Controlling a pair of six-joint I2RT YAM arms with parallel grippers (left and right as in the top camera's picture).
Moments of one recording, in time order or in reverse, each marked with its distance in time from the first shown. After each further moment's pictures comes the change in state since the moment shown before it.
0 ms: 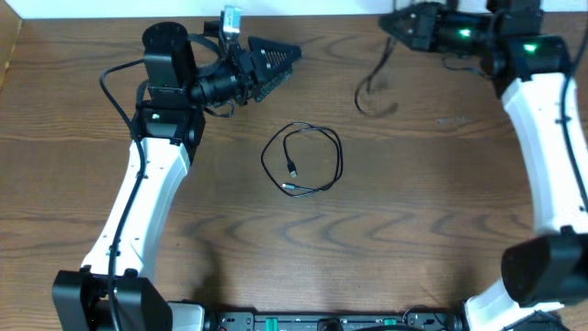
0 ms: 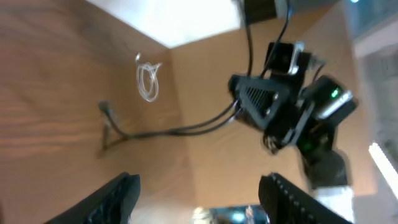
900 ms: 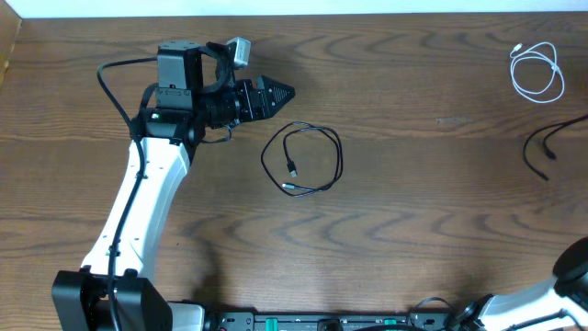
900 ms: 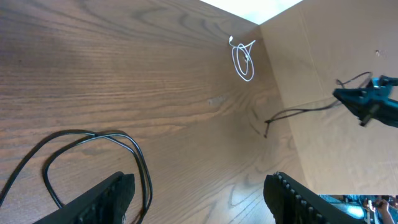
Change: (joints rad) left arm 0.000 0.000 0.001 -0.433 -0.226 0.594; right arm -0.780 0.071 -0.002 -0.276 0.387 -0.037
